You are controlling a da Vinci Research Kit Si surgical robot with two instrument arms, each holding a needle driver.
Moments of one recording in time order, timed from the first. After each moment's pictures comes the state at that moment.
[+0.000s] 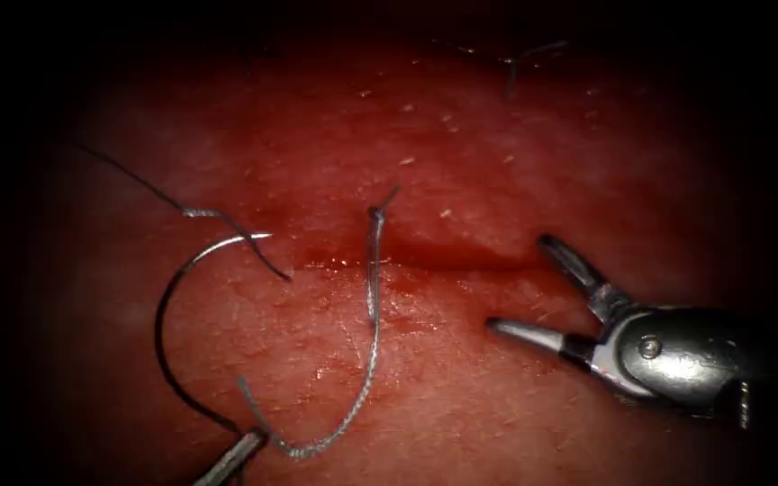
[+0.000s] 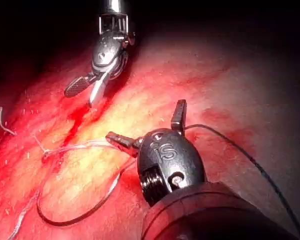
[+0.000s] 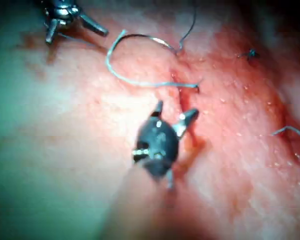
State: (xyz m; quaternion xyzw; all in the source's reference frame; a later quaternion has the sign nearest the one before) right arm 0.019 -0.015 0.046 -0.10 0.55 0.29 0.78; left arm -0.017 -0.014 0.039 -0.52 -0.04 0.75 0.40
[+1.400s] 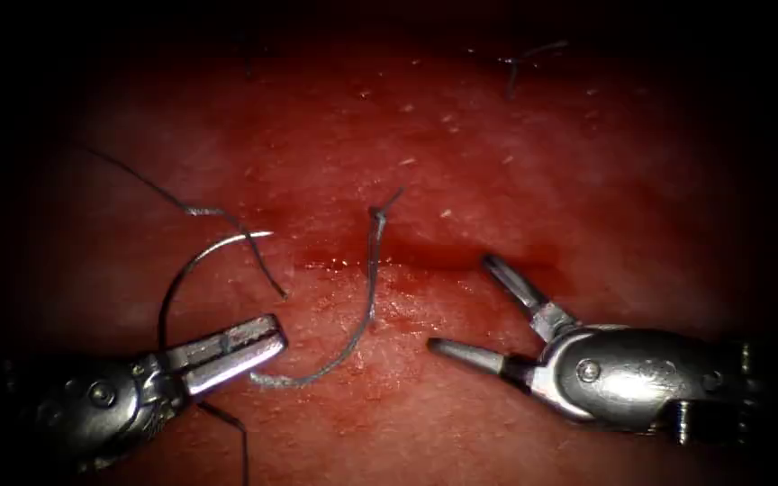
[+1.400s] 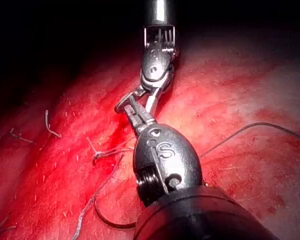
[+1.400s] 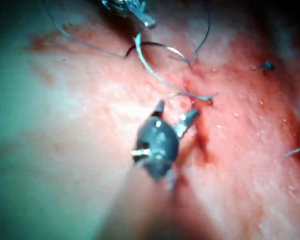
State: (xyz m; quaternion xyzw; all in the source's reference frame) right arm 0.023 -0.017 0.047 -0.09 0.56 0.21 0.80; left arm -0.017 -0.006 0.038 -0.58 0.04 0.72 0.38
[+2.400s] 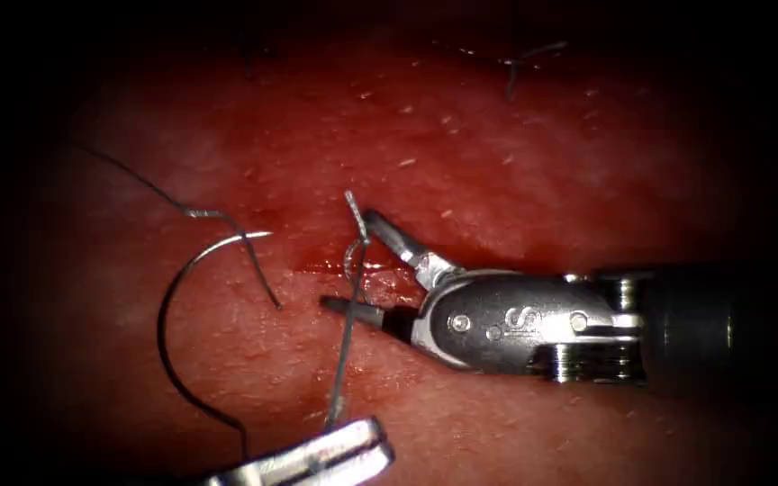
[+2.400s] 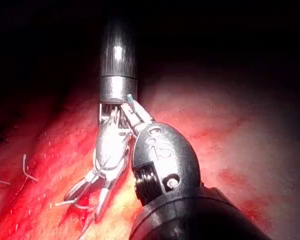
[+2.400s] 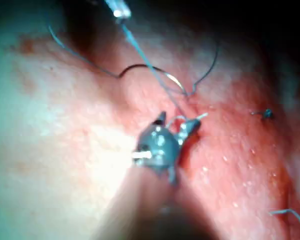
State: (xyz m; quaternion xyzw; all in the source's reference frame) right arm 0.030 -0.015 0.050 -0.13 0.56 0.17 0.80; left arm -0.022 -0.009 0.029 -0.62 0.03 0.70 0.36
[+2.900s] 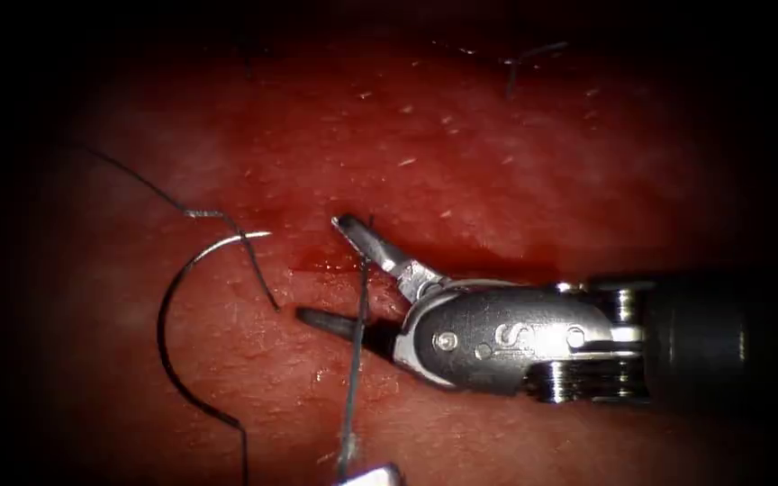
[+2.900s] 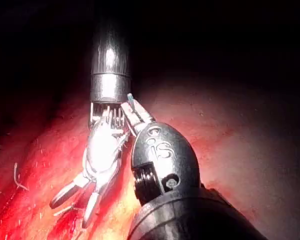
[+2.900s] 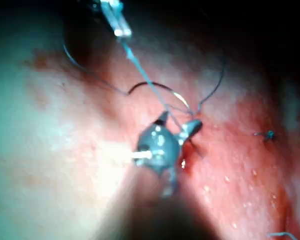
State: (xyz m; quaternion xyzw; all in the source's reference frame) right arm 0.031 -0.015 0.046 -0.15 0.58 0.17 0.78; left arm -0.023 -0.011 0.026 -0.62 0.03 0.70 0.36
